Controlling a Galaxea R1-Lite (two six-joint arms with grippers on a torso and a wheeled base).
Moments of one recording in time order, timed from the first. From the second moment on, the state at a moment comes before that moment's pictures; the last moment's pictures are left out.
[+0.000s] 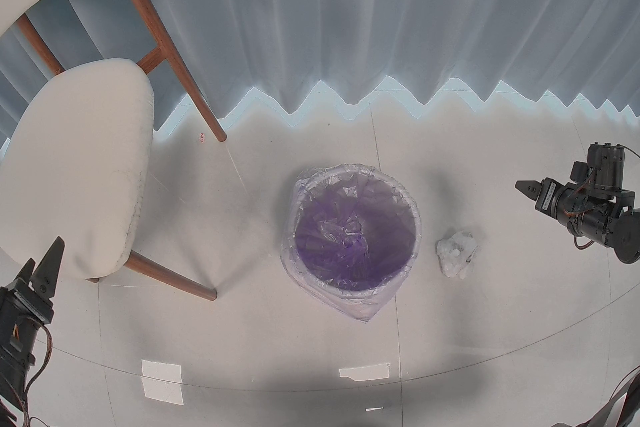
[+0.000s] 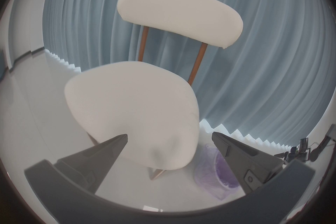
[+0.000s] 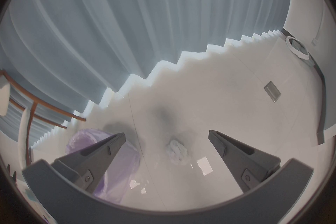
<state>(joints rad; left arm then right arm) -0.11 0.86 -0.02 -0.89 0.20 -0.40 0.03 1.71 -0.73 -0.55 -0.03 0.37</state>
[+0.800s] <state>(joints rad) 0.00 0.05 -0.02 -0.01 0.20 -0.09 0.02 1.97 -0.85 -0.62 -0.04 0.24</state>
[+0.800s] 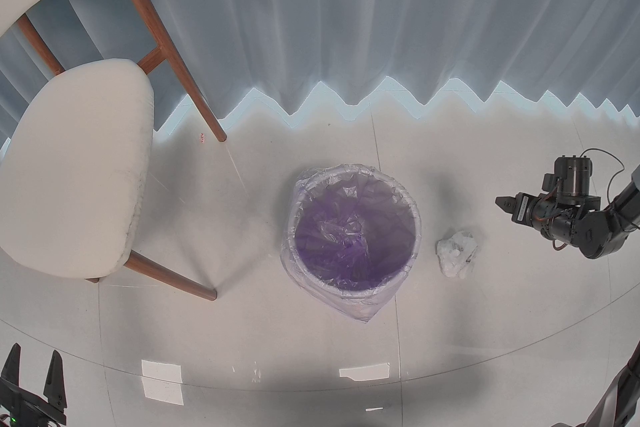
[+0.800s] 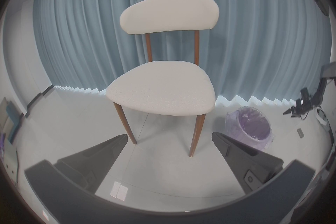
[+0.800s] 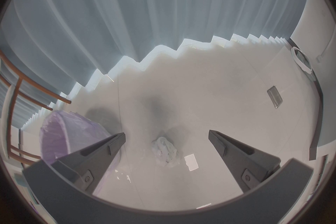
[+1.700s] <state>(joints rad) 0.00 0.01 -0.02 0.01 0.02 -0.02 0.07 2.48 -1.17 -0.72 -0.08 0.22</state>
